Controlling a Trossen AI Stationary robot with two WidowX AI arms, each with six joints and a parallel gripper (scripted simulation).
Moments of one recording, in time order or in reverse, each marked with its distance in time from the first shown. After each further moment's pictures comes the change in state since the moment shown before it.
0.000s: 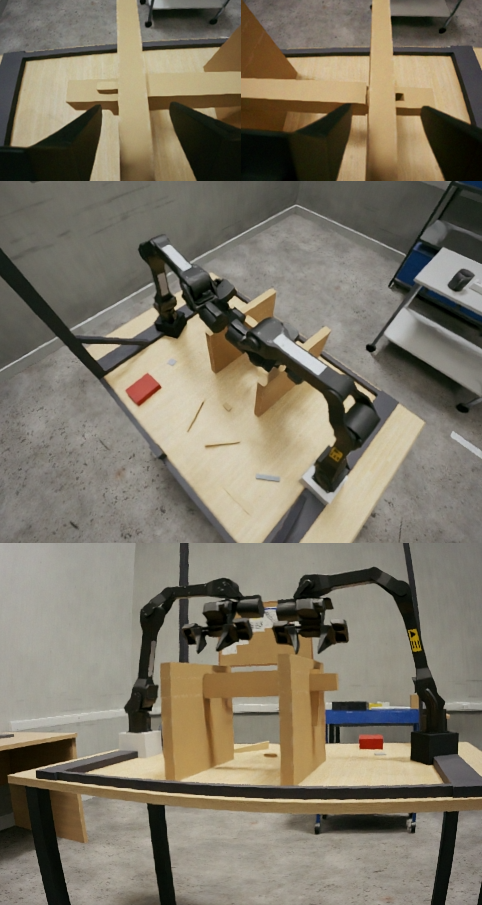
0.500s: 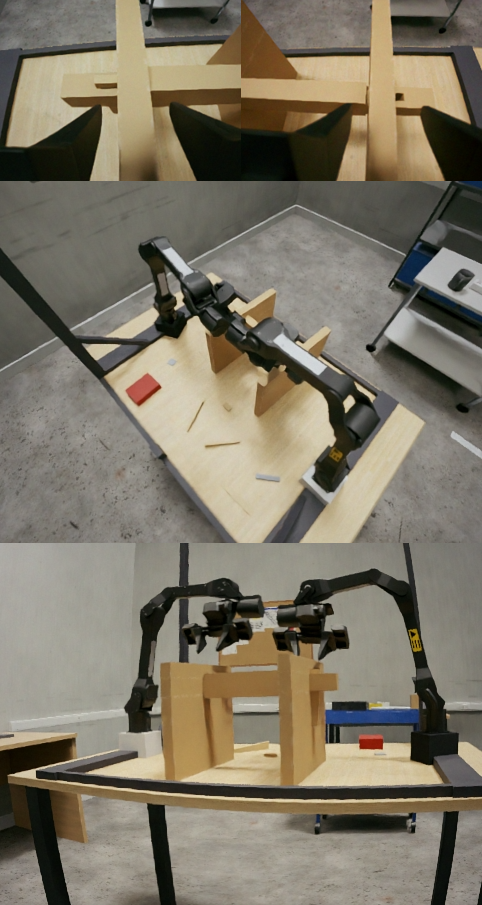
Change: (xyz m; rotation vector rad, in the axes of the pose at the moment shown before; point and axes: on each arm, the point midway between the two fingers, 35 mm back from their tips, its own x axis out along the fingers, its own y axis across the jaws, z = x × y) left arm 0.011 0.000 -0.011 0.001 -0.002 -0.001; right arm 0.000 0.000 0.000 0.000 0.000 0.000
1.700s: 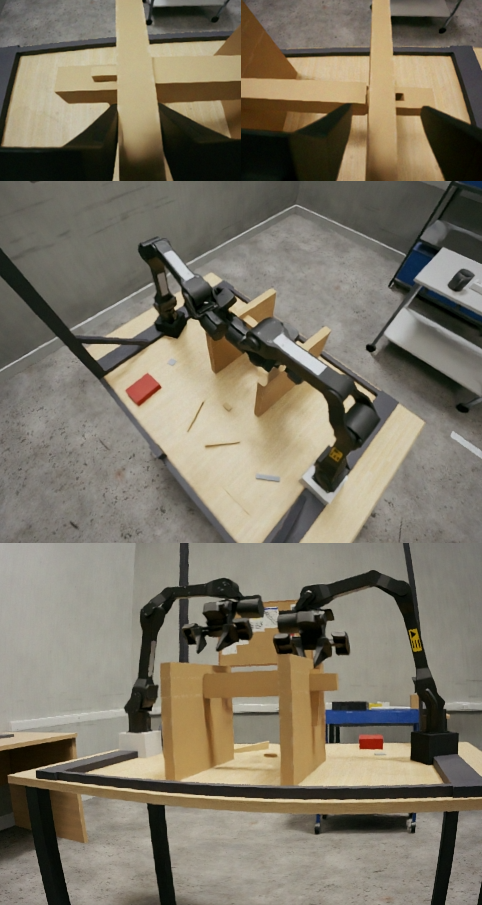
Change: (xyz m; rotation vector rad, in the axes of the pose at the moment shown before) left arm 0.011 0.001 -0.011 0.004 -0.002 0.001; right arm 0.000 0.000 0.000 0.000 0.000 0.000
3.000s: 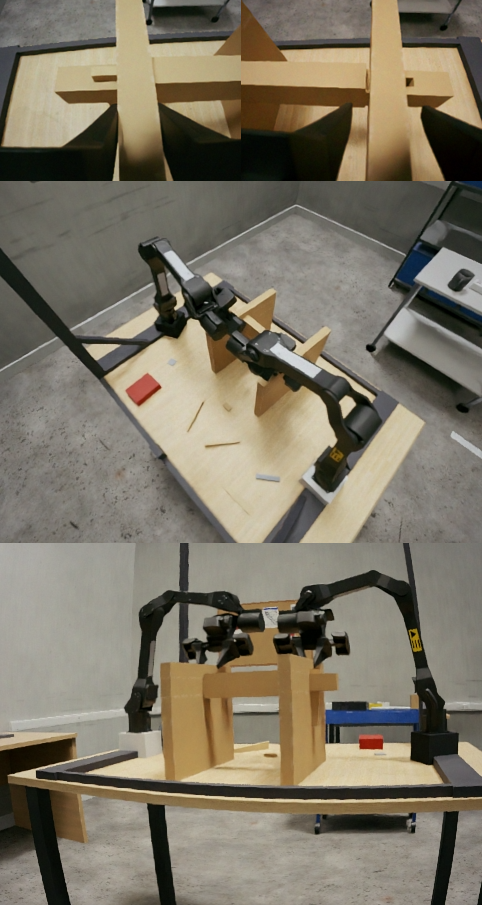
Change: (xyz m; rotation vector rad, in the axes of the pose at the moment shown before) left arm 0.000 0.000 0.000 0.000 0.000 0.000; right arm 0.029 0.000 -0.029 0.002 -0.001 -0.002
